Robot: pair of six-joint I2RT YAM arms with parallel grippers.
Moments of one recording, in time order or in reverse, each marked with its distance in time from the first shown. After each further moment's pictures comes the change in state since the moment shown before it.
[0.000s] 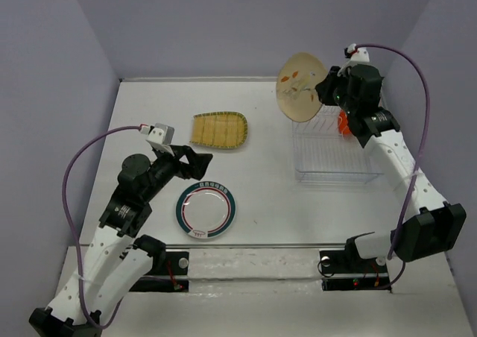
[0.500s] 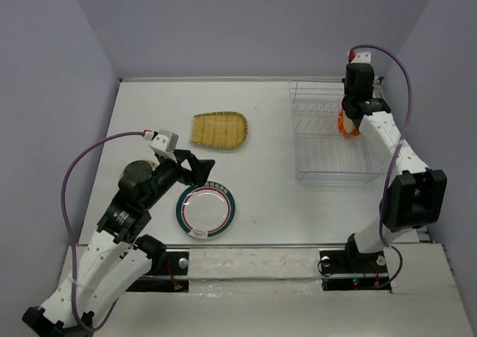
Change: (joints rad) left arm -0.108 -0.049 -0.013 -0.040 -0.090 0.039; right arm -0.132 0.217 0.079 -0.113 0.667 -0.421
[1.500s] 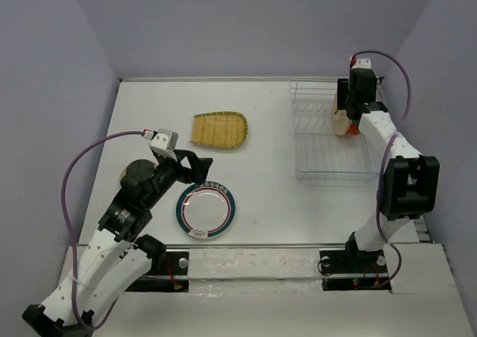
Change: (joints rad) left arm -0.007 0.010 0.000 -0.014 -0.067 0.004; right arm -0.081 0.111 -0.069 0.143 -0.175 0.031
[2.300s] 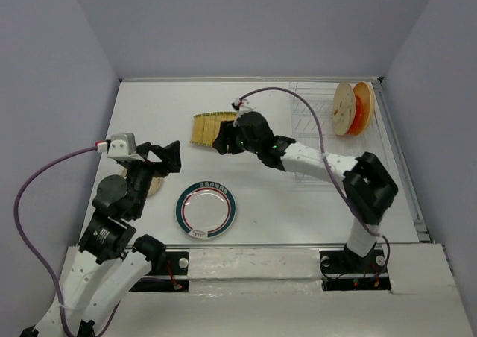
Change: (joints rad) left arm 0.016 -0.129 0.075 -0.038 -0.364 -0.016; right arm 0.758 0.065 -0.083 0.283 -0.377 0.606
